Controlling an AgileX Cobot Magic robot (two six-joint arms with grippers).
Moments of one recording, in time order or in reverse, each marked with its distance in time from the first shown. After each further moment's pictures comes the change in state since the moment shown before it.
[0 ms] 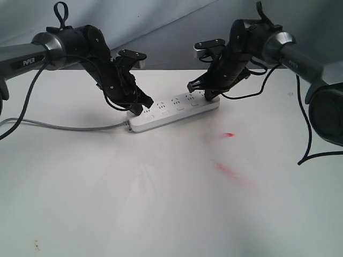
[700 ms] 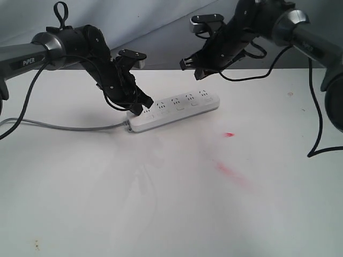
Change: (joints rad) left arm 0.000 0.000 0.000 0.000 0.000 0.000; right arm 0.002 -0.128 0.022 0.150 -0.045 -0.072
